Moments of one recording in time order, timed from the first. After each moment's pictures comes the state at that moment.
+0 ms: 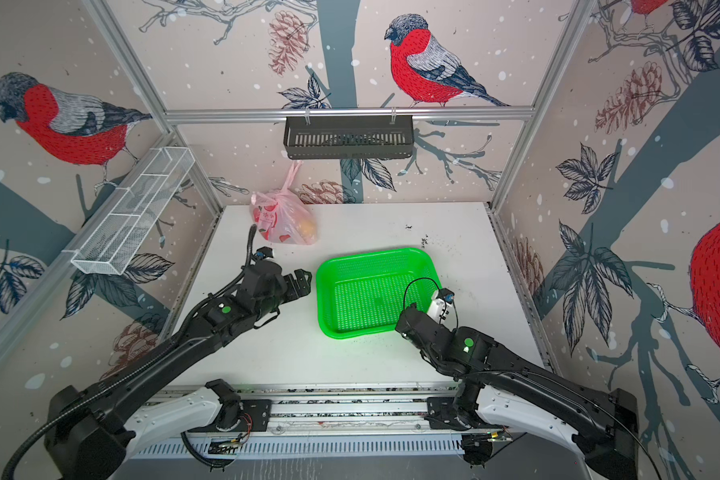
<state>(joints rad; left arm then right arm) -0.55 1.10 0.85 -0.41 -0.14 -0.66 1.09 0.81 0.68 -0.86 0.52 1.40</state>
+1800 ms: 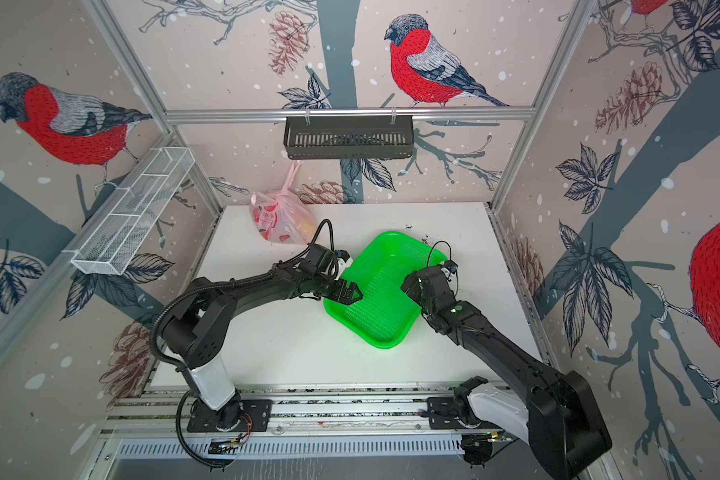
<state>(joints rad) -0.63 1.77 1.08 -0.27 0.41 -0.29 0.45 1.13 0.63 -0.22 0.16 0.96</state>
